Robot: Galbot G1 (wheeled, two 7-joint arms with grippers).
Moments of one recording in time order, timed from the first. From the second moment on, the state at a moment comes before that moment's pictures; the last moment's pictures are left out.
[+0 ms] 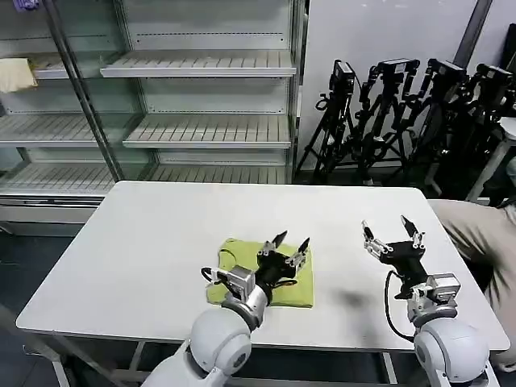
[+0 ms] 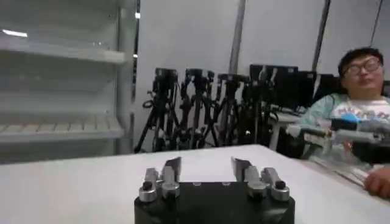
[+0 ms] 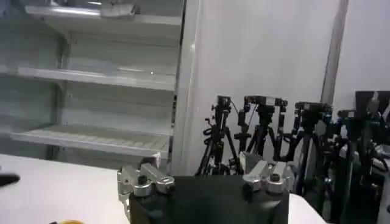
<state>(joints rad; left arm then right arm) 0.93 -1.32 0.10 -2.03 -0.45 0.51 -0.26 -1.26 1.17 0.63 2.13 0.32 -0.35 0.04</state>
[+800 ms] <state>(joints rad) 1.05 -1.10 -0.34 -1.89 -0.29 0.26 -0.02 -1.21 1.15 0.65 2.06 0.28 -0.33 -0.01</state>
